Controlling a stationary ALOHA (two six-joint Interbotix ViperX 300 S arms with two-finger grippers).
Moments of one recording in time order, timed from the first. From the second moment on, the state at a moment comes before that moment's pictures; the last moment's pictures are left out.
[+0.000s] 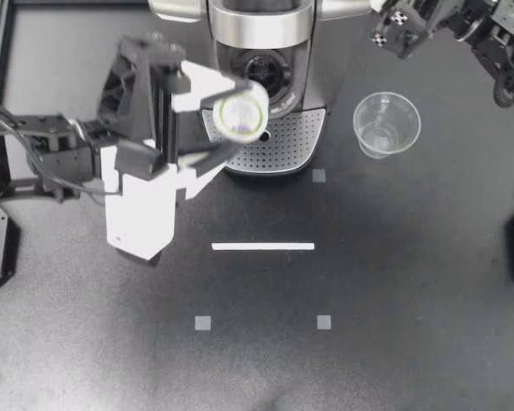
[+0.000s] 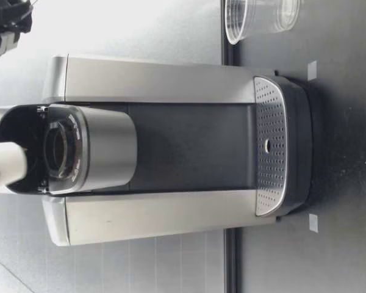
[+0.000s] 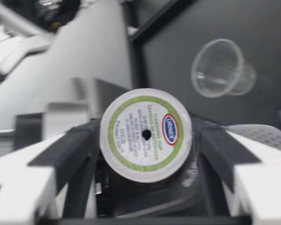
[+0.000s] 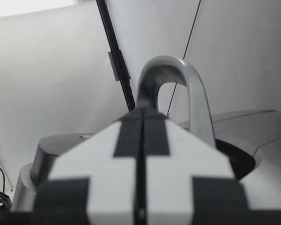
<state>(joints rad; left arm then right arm) -0.09 -0.29 0.33 0.89 0.64 -0.01 -0.50 -0.31 0.74 0.01 -0.74 0.24</state>
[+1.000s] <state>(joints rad) 0.00 -0.20 0.33 0.91 0.57 -0.05 -0.50 -0.36 0.81 0.01 -0.78 0.24</state>
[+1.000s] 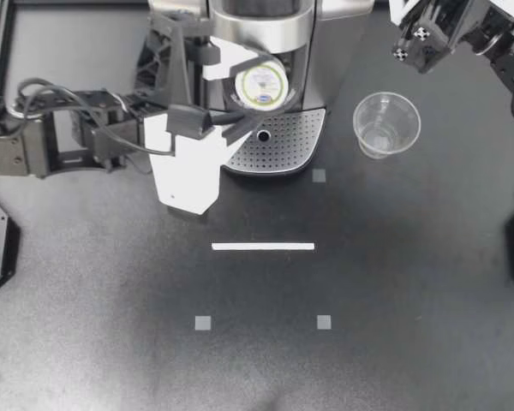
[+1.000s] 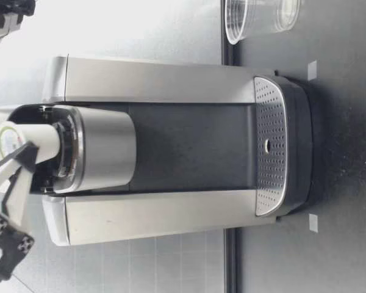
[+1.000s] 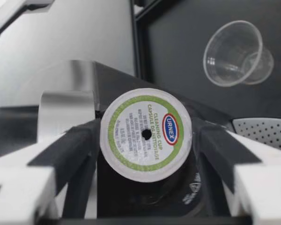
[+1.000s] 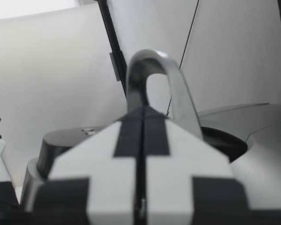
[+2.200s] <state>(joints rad) -0.05 -0.23 0.36 0.94 0.61 -0.13 -0.42 -0.40 0.92 0.01 -0.78 0.24</state>
